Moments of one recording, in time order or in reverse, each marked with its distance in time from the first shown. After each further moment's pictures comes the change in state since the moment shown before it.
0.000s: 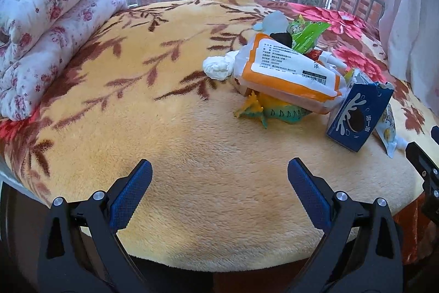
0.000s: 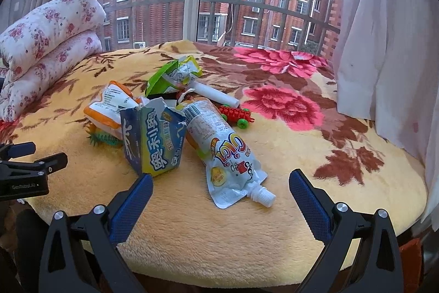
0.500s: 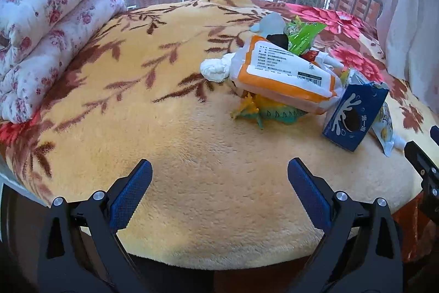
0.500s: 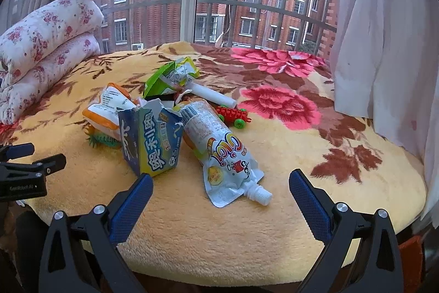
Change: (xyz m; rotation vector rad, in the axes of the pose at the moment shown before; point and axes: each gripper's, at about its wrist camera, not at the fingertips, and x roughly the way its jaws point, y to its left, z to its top) left arm -0.002 -0.005 0.002 0.009 -0.011 0.009; right arm -0.002 -0.003 -0.001 0.012 -0.002 -0.007
